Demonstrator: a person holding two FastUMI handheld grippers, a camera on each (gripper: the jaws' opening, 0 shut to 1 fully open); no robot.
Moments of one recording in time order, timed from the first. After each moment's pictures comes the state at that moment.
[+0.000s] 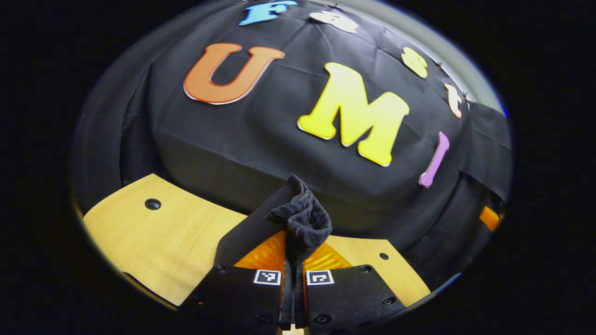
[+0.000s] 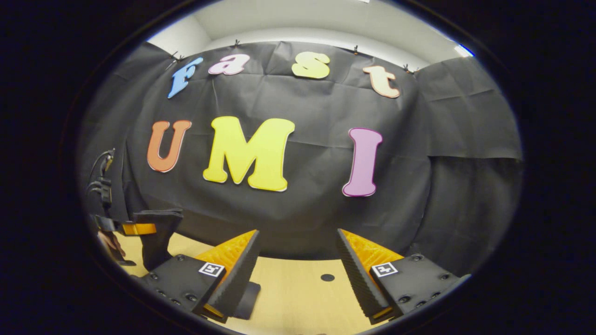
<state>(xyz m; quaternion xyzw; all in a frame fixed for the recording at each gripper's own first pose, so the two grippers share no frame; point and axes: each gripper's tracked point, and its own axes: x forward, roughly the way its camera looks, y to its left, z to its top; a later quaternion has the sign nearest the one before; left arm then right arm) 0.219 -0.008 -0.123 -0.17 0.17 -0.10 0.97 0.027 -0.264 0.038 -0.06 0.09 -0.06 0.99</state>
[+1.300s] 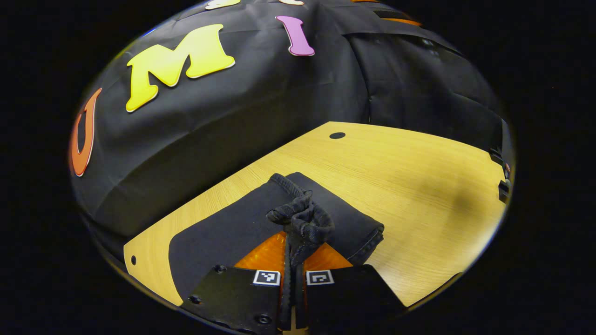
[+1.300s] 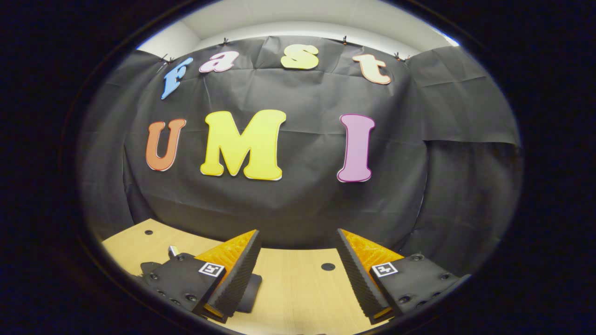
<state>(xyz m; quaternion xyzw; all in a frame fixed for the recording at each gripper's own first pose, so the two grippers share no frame) 0.161 -0.158 -0.282 0.20 0.26 -0.33 0.89 0.011 -0.277 0.023 -0.04 0.13 -0.06 0.99</state>
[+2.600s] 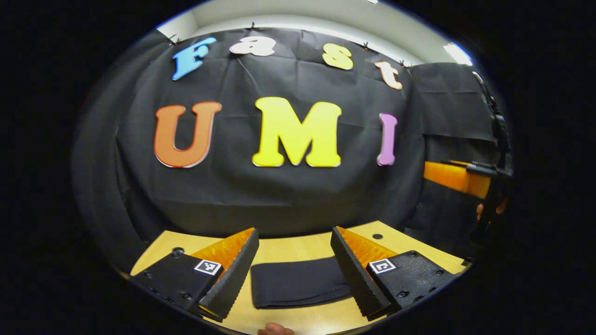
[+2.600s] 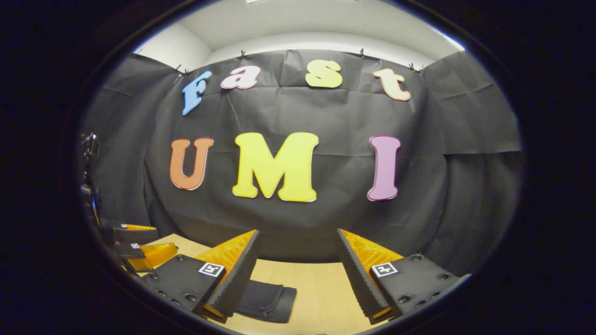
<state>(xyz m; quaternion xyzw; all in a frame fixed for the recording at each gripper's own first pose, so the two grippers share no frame) 0.141 0.007 -0.007 -0.02 0.08 -0.12 0.99 0.009 -0.169 0.069 -0.02 0.08 0.01 1.00</state>
